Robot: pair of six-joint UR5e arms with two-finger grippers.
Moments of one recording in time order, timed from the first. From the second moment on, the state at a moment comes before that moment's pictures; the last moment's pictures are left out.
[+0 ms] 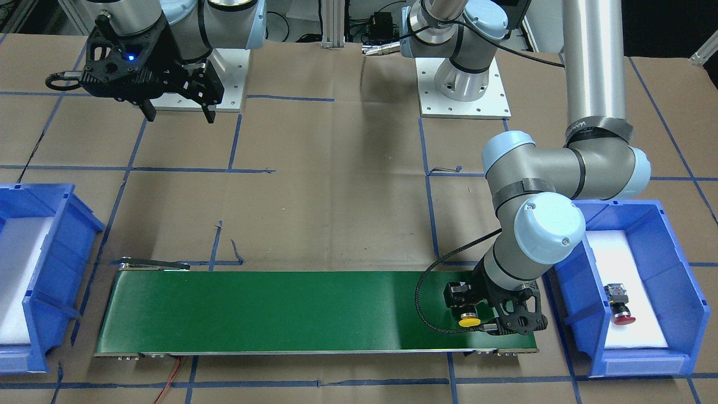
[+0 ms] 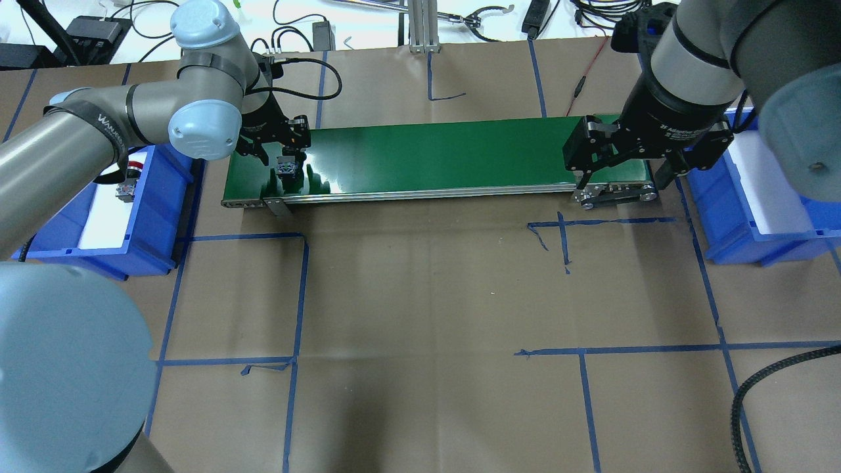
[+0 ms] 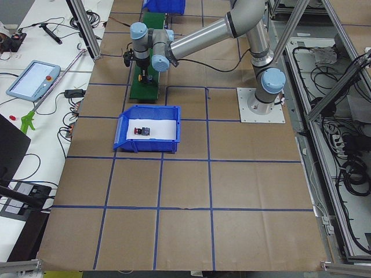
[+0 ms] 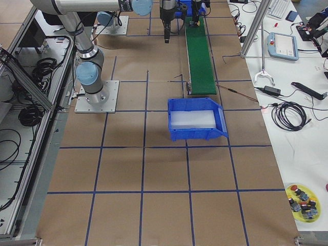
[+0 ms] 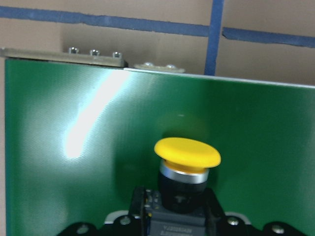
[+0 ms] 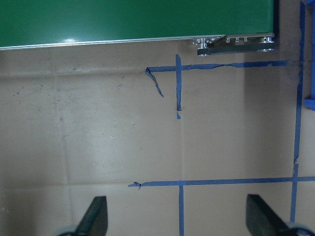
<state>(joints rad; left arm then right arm) -1.53 -2.08 -1.55 -1.04 1.57 -0.06 1.59 -1.68 1.67 -1.57 -1.54 0.06</state>
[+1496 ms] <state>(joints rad) -1.37 -1.88 -1.32 -1.49 1.57 0.14 1.59 -1.68 1.67 -1.58 -1.54 0.06</state>
